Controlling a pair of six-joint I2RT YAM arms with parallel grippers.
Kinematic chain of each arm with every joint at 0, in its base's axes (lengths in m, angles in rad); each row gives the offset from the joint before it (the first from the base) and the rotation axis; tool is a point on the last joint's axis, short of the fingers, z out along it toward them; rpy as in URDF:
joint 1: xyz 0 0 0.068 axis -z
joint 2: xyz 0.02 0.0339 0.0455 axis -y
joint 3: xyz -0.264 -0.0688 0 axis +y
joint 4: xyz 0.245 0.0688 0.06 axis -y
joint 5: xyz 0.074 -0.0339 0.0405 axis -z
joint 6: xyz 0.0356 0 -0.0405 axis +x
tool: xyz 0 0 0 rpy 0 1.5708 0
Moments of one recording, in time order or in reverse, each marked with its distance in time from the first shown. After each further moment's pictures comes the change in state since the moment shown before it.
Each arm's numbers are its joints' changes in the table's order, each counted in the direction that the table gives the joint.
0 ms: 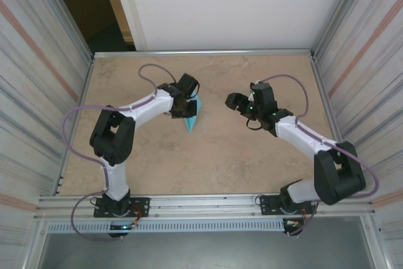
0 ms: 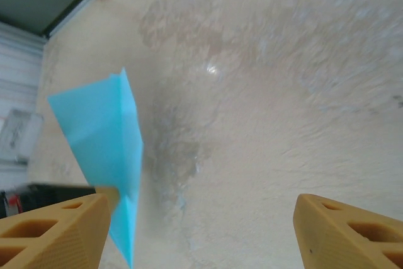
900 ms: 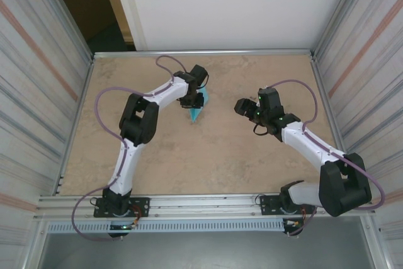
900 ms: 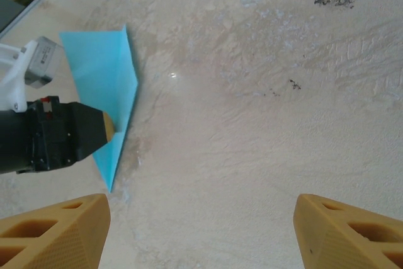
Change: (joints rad) left arm -0.029 -0.405 -0.450 -0.175 -0.031 0.076; right arm 0.035 0.081 0.054 -0.115 0.074 -0.030
